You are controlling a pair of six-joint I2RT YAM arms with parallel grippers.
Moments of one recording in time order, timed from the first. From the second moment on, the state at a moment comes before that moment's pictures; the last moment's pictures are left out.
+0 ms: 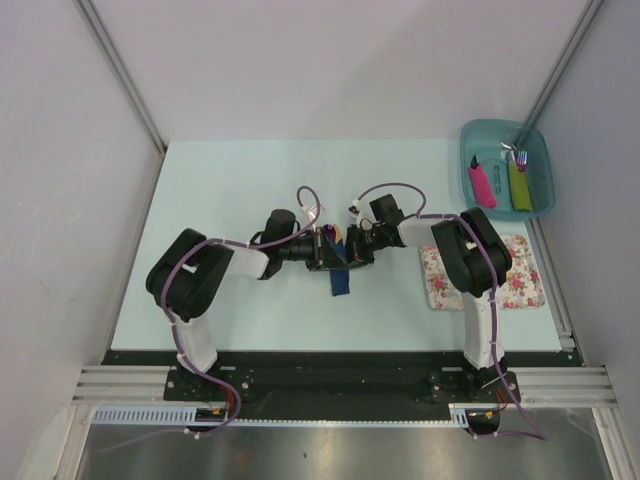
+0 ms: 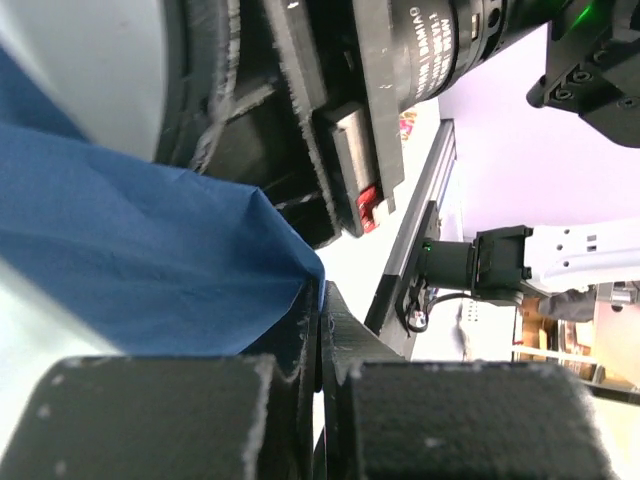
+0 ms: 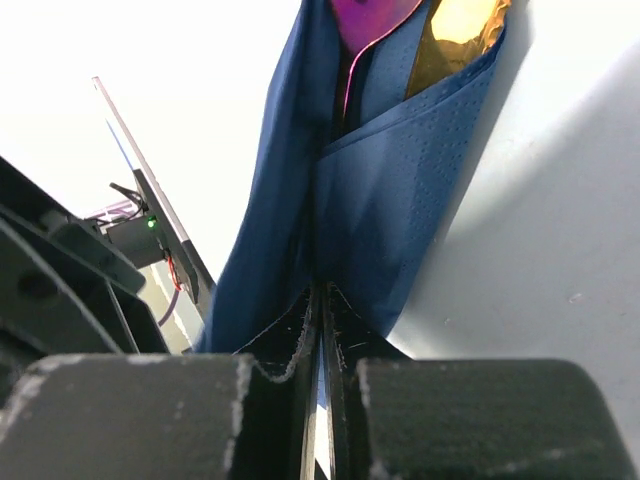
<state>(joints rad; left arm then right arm) -0.51 1.84 0.79 0.54 0.82 -0.83 0.46 2.09 1.20 -0.10 -0.85 0.51</state>
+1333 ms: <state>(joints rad) -0.53 2.04 0.77 0.74 0.82 -0.88 0.42 2.08 1.43 -0.34 -0.82 0.35</state>
